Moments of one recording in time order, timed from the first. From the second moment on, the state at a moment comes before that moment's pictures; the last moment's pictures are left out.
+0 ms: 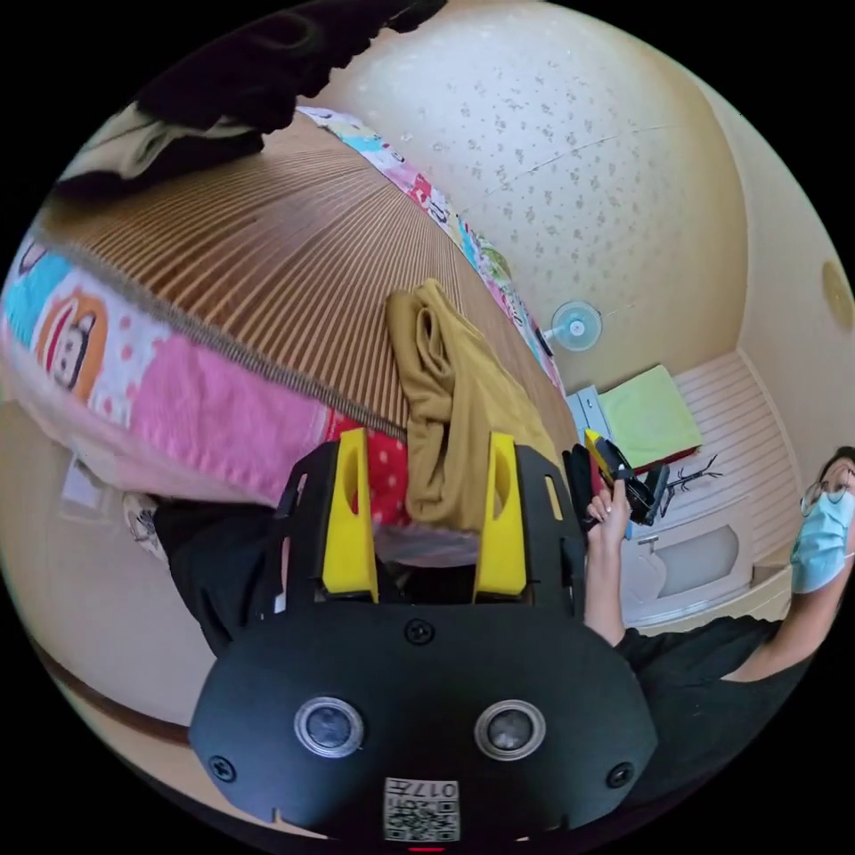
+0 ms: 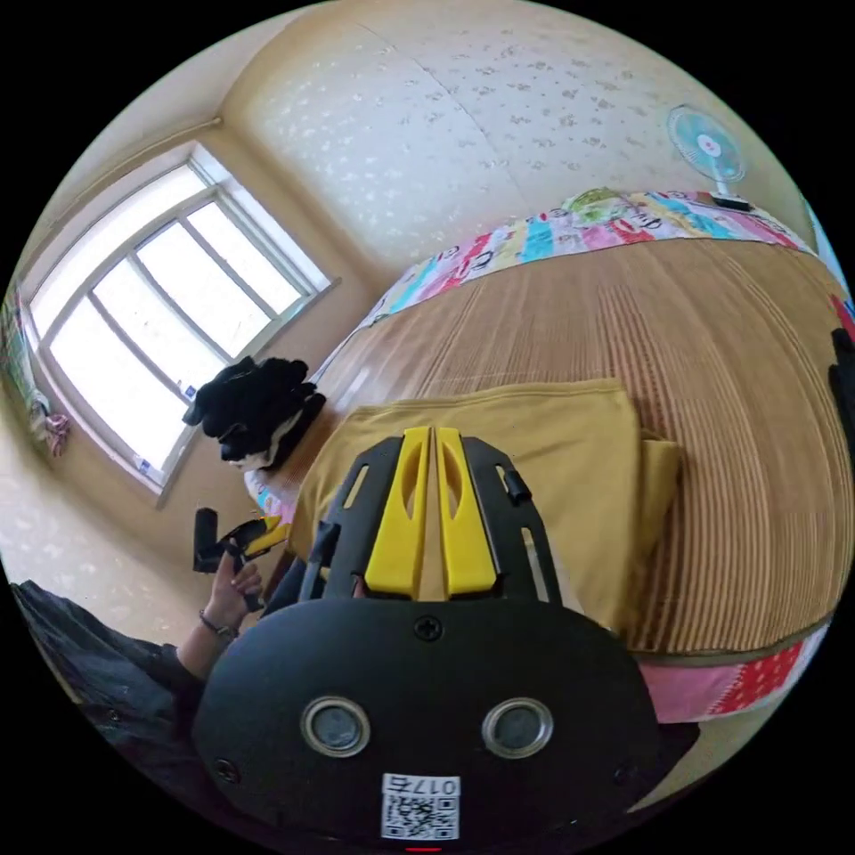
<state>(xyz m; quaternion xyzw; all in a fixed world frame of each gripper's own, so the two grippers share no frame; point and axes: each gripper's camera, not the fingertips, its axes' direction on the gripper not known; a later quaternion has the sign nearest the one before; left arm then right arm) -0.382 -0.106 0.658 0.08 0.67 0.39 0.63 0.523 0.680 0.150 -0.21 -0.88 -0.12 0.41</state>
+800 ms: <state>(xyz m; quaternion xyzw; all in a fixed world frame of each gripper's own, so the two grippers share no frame) -0.422 0.005 0.579 0.22 0.59 0.47 0.62 0.470 0.689 -0.160 -0.15 -0.57 -0.74 0.32</state>
